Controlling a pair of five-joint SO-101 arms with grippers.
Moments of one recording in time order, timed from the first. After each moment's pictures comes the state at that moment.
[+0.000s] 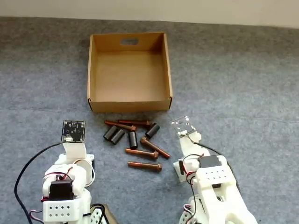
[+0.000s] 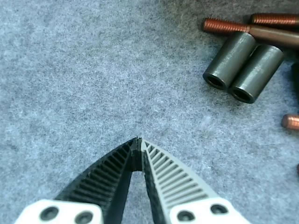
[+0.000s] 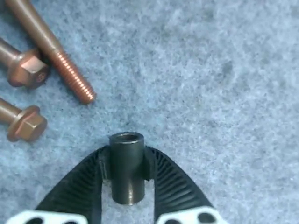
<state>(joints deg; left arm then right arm) -9.4 -103.8 96.2 73.9 -1.9 -12.7 -44.7 81.2 49.3 16.8</state>
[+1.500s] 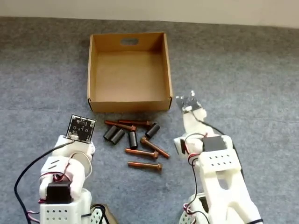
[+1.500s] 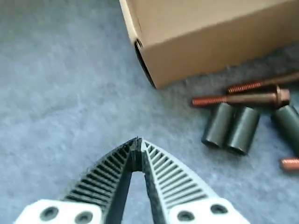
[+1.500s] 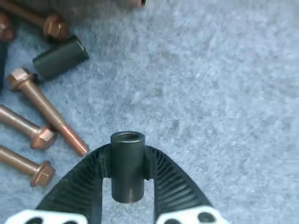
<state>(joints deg) -8.2 -103.9 88.9 62.1 -17.2 -12.5 -44.1 58.5 58.4 13.2</state>
